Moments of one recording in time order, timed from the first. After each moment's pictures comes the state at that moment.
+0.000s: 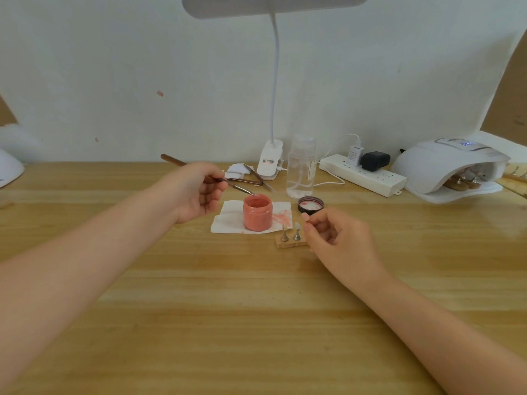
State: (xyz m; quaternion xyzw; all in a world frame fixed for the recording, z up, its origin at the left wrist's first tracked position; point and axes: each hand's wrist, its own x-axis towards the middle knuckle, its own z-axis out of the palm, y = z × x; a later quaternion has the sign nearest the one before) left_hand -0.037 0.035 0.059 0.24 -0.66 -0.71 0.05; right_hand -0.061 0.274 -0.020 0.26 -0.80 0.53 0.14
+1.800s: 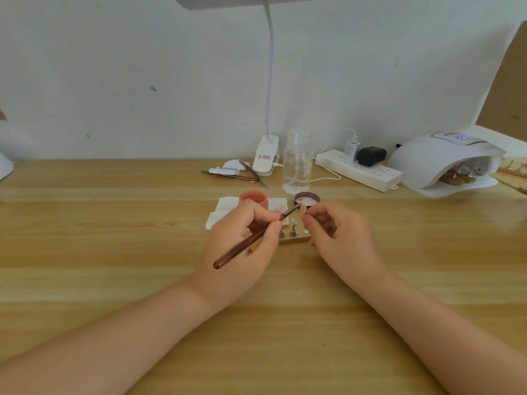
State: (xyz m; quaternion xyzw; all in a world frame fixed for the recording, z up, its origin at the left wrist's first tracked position) left_hand 0.020 0.123 -0.008 -0.15 -0.80 -0.45 0.38; right_hand -0.062 0.276 -0.018 0.26 -0.81 0.50 0.16
